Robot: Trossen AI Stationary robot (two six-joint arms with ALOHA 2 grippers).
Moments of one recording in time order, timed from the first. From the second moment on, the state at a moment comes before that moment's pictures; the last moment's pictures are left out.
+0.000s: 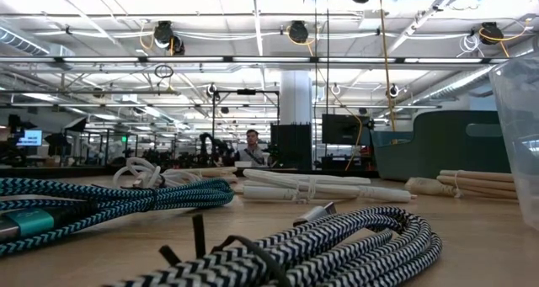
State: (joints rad) left arm -0.15 1.55 1.23 0.29 -0.01 -1.02; right arm 0.07 1.11 0.83 0.38 -0.08 0.79
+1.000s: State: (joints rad) left arm -0.16 1.55 1.23 0.52 0.07 -0.94; right arm 0.07 1.11 0.83 0.51 -0.24 0.82
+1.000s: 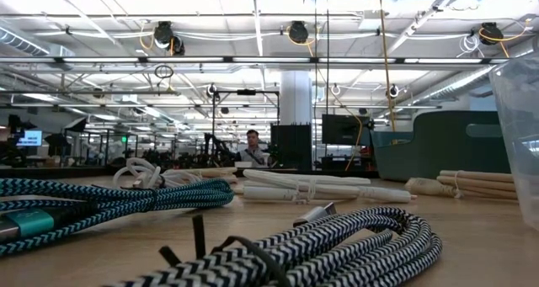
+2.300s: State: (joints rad) left arm -0.16 1.55 1.23 0.49 0.05 -0.93; right arm 0.12 1.10 0.83 0.59 -0.18 0.80
